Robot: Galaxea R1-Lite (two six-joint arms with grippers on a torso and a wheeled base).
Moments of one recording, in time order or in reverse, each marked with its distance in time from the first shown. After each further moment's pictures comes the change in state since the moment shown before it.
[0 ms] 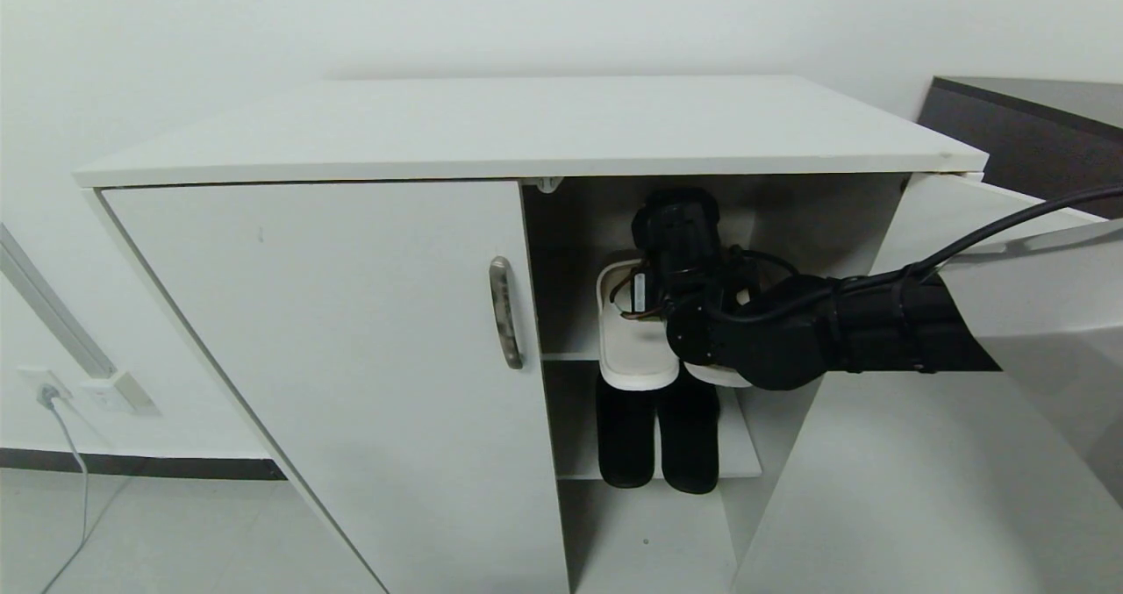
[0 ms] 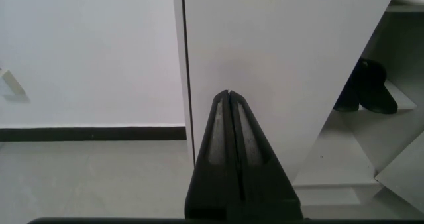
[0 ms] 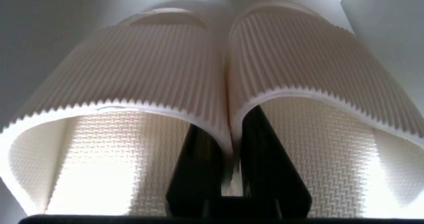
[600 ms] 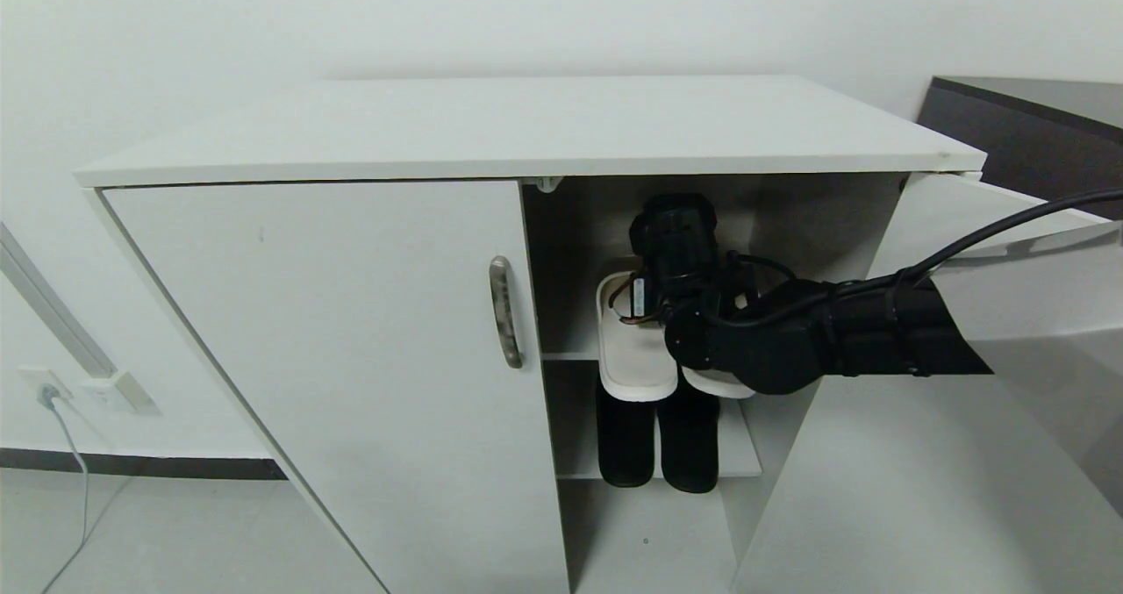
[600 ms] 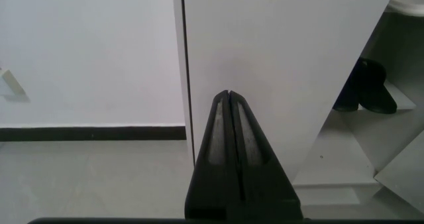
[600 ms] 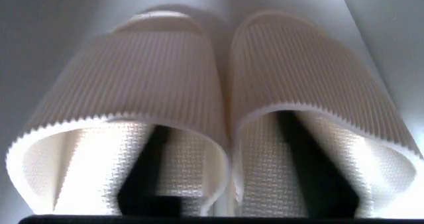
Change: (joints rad) left arm 0.000 0.000 0.000 0.000 0.000 -0.002; right arm 0.001 0.007 0.009 -0.001 -0.001 0.002
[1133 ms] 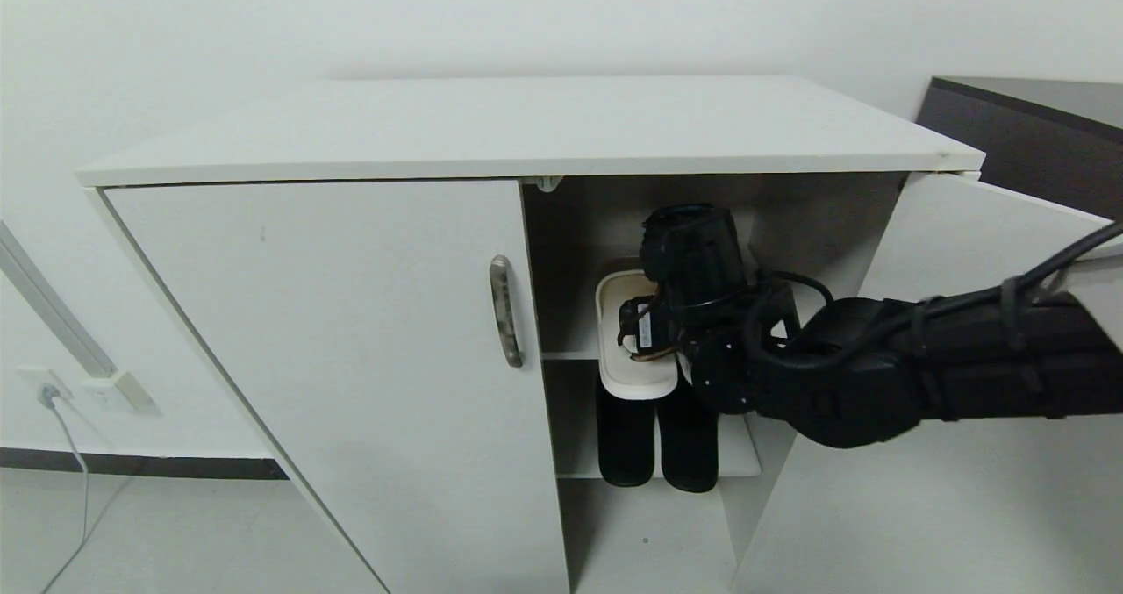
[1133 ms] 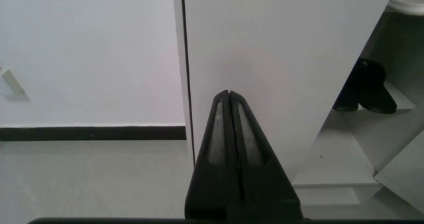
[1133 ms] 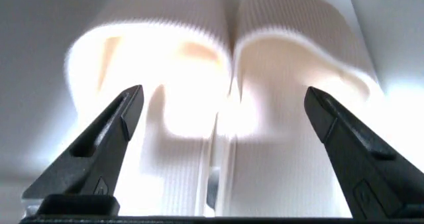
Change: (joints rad) left arm 0.000 0.000 0.000 0.000 0.000 0.000; right arm 0.093 -0.176 0.239 -0.010 -0.003 0.006
